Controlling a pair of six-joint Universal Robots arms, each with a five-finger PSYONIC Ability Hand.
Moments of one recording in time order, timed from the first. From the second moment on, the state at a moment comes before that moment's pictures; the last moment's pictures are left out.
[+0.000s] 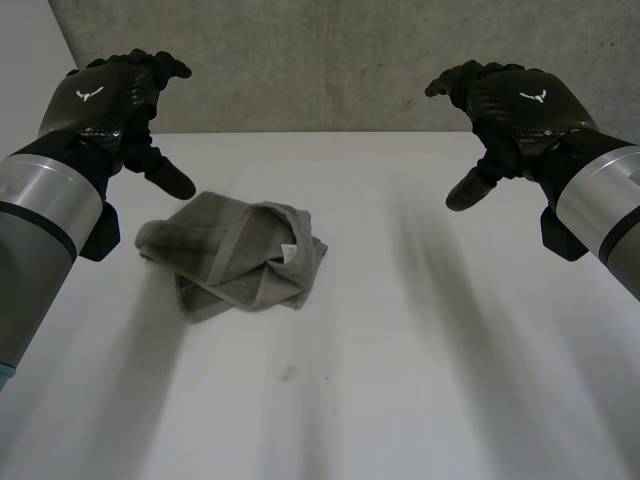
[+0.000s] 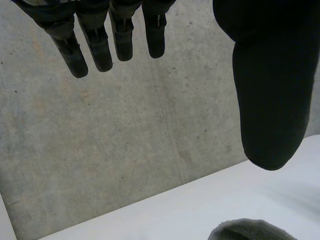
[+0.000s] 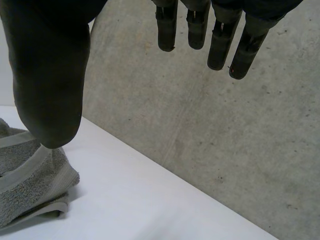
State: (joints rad) left arm 4.29 -1.59 -1.53 3.19 -1.62 3.10; right arm 1.95 -1.52 1.45 0.07 1.35 3.05; left_hand 0.28 0.27 0.27 0.27 0.09; right_hand 0.24 0.24 0.24 0.26 0.16
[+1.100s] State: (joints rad) left arm 4.29 -1.60 -1.53 3.20 -1.62 3.10; right arm 1.95 -1.50 1.46 0.07 1.33 3.04; left_hand 0.28 0.18 0.18 0.18 0.03; right_hand 0.24 0.24 0.24 0.26 0.06
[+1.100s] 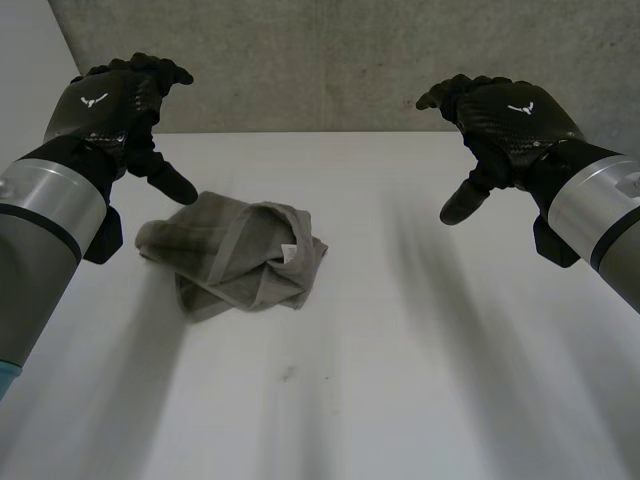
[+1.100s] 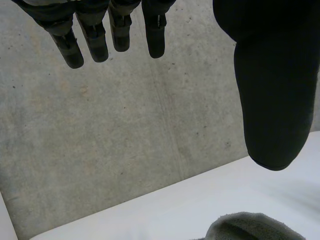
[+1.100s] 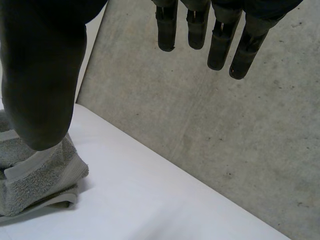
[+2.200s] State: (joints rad) left arm 4.43 -1.85 -1.52 3.20 -1.62 3.11; right arm 2.26 -0.42 0.43 0.19 1.43 3.39; left_hand 0.18 0.17 0.17 0.17 0.03; right_hand 1.29 1.30 1.26 1.28 1.12
